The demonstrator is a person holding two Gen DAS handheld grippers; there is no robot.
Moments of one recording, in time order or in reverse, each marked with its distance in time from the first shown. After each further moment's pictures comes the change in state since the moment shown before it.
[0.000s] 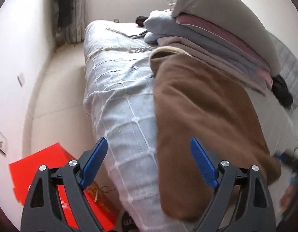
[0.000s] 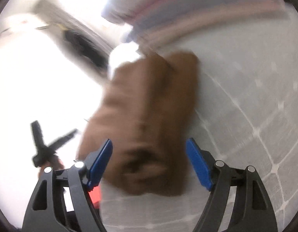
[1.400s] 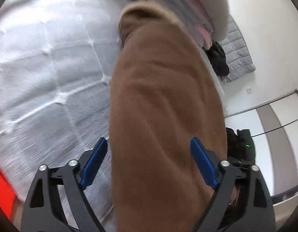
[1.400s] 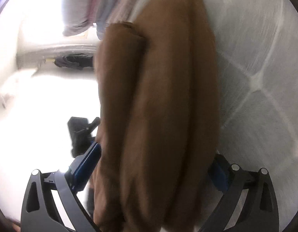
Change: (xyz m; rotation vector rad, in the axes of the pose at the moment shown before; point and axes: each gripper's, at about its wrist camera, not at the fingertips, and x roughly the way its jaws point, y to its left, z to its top) left arm 0.095 -0.112 -0.064 -0.136 0.480 -0.674; right arm -0.094 -0.160 -0.153 0.635 0.280 0.272
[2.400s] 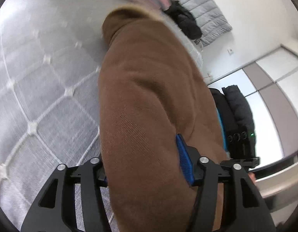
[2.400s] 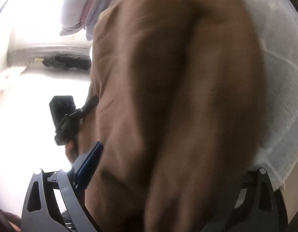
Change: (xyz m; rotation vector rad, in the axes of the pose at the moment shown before) left arm 0.067 -0.124 -0.096 0.294 0.071 -0.053; right arm -0.111 -0.008 -0.118 -0.099 -0.110 -0.192
